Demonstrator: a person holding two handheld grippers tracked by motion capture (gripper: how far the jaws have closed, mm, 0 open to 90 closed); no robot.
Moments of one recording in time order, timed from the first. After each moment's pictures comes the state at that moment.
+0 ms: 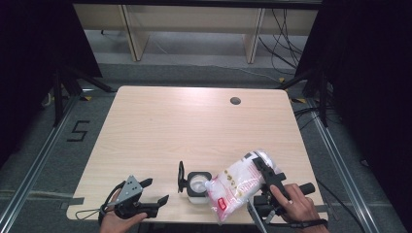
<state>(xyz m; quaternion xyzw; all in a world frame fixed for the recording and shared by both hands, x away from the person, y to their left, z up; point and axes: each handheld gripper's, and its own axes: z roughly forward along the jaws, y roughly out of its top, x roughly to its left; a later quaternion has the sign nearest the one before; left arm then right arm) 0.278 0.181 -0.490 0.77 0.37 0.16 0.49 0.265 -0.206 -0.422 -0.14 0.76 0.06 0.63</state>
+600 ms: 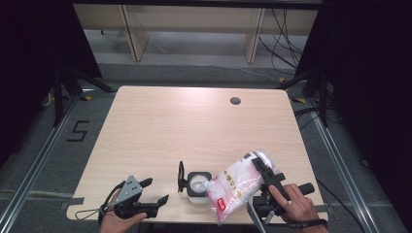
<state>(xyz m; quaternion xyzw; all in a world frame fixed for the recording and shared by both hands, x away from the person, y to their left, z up) 0.278 0.180 -0.490 0.77 0.37 0.16 0.49 0.264 -0.205 -0.424 -0.14 0.76 0.07 0.63</state>
